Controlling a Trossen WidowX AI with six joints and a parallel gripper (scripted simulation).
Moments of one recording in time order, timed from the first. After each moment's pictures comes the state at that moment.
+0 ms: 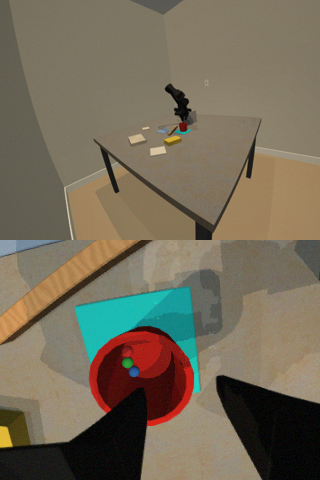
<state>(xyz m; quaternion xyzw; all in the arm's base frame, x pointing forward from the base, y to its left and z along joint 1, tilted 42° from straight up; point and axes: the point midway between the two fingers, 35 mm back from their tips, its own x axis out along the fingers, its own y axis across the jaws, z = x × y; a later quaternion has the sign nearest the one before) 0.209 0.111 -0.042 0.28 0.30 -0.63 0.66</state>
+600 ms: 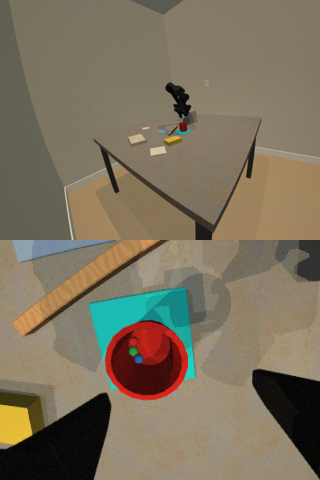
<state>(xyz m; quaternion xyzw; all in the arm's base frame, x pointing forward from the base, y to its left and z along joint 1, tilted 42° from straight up) 0.210 0.136 -0.016 0.27 0.30 -0.63 0.66</state>
